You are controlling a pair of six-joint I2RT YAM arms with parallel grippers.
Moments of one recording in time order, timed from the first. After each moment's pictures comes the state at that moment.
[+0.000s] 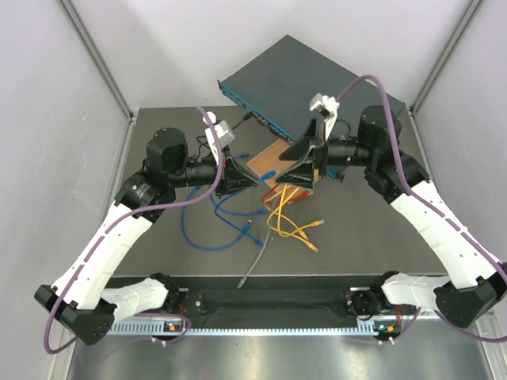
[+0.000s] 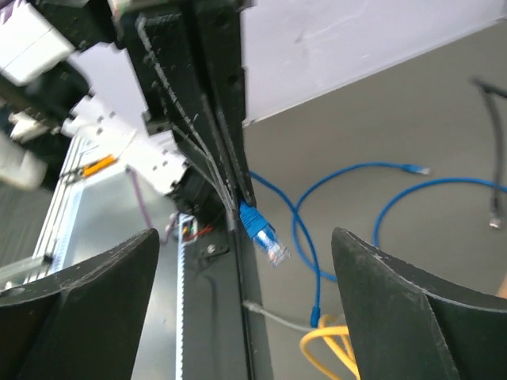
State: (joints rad) left arm -0.54 1.09 1.30 -0.45 0.82 -0.15; right arm 0.57 1.21 1.37 -0.30 -0.92 0.24
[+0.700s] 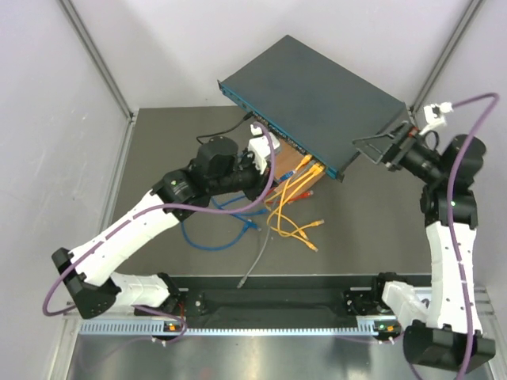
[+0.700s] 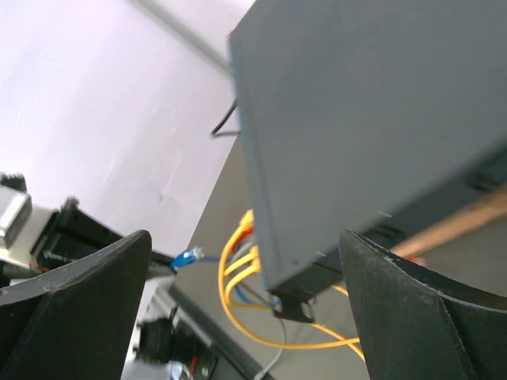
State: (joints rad) left arm -0.86 1.24 1.38 -0.52 0.21 0.03; right arm -0.14 0.91 1.10 -0.25 -0.86 0.71
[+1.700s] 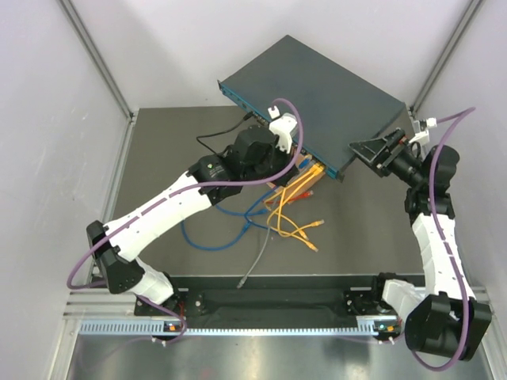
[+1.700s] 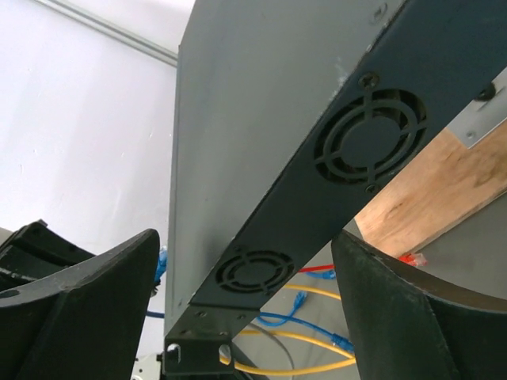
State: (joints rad) left arm -0.93 1.50 1.60 -0.54 -0.01 -0.31; right arm -0.20 0.98 0.81 0.09 -0.82 0.92
